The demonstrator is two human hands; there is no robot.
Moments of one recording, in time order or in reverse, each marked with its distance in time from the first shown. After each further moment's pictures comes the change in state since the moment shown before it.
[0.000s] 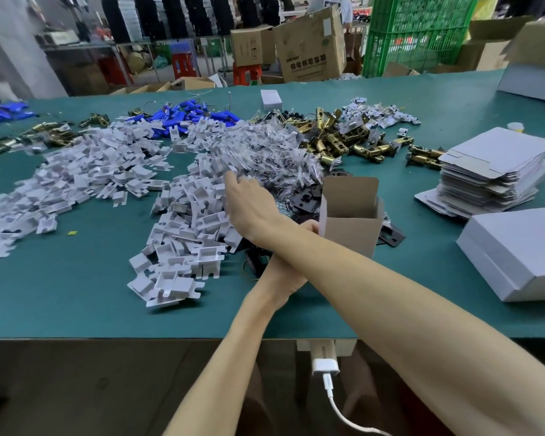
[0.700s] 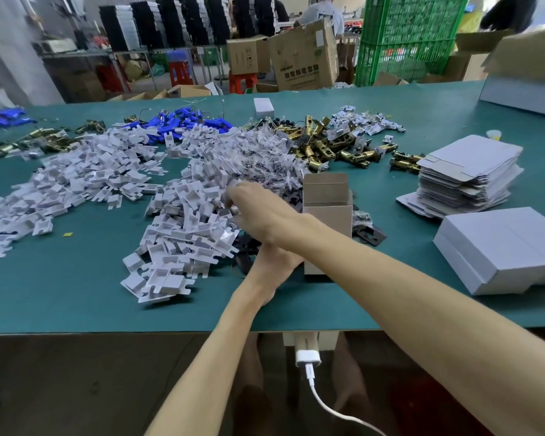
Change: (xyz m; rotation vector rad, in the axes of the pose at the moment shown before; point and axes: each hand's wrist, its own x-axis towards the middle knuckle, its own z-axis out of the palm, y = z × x) left_hand 0.001 -0.001 0.004 0.046 0.142 -0.058; right_hand -0.037 0.012 -0.059 0.006 -0.208 -0.113
